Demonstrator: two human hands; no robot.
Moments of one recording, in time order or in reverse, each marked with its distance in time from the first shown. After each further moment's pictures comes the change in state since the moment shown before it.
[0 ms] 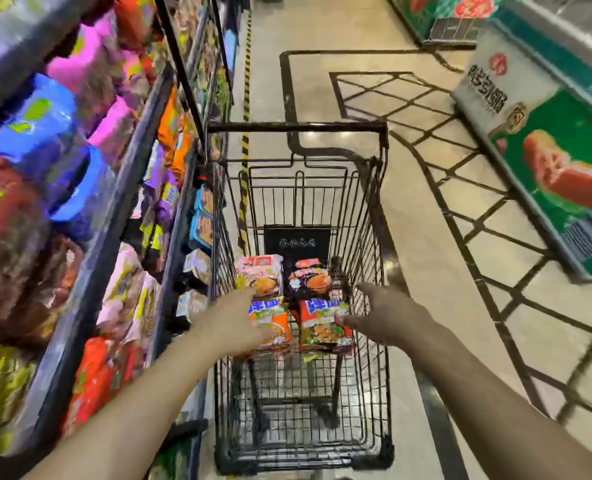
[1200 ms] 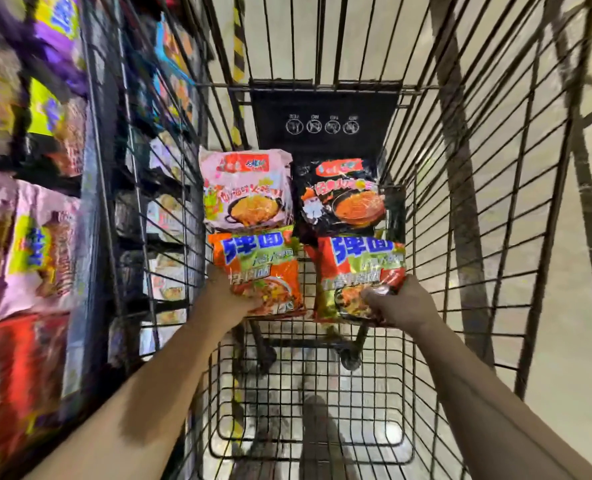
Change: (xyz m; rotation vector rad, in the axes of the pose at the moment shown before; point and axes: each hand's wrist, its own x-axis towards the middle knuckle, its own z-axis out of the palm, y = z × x) left_hand 0.260 -0.102 0.245 -0.495 -0.019 -0.468; right_hand 0.302 0.086 0.270 0.599 -0.133 0.321
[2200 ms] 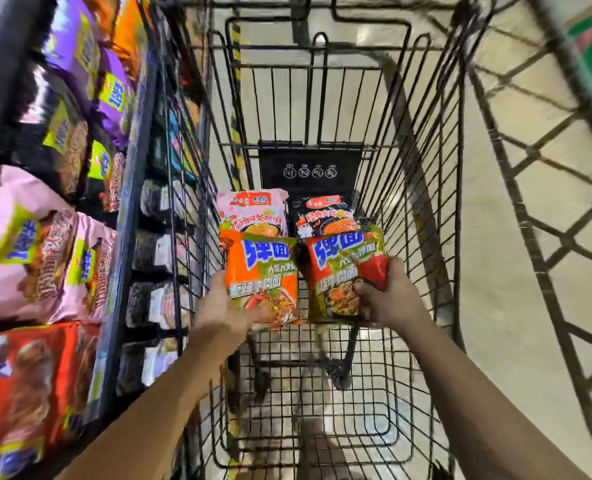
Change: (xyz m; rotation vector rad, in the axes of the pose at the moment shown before) left_hand -0.089 -0.001 -0.048 -0.278 0.019 0.232; right_hand -0.107 -0.045 -0.038 0.045 0.157 -0.245
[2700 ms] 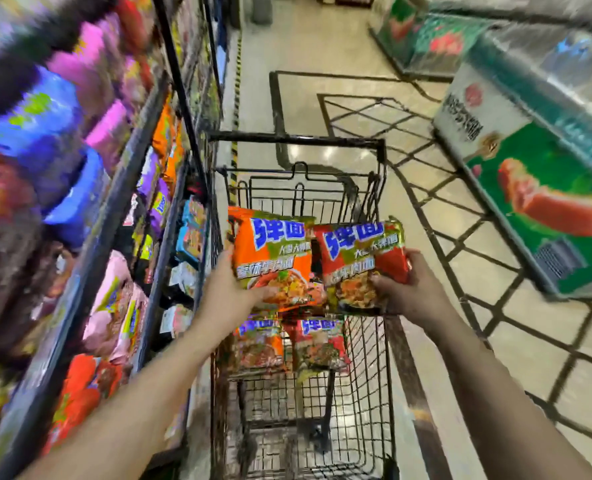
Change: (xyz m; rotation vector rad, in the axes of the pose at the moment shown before) left_hand -0.155 0.164 -0.128 -0.264 0.070 0.468; right_hand -0.160 -0.111 -0.163 0.247 0.235 -0.222
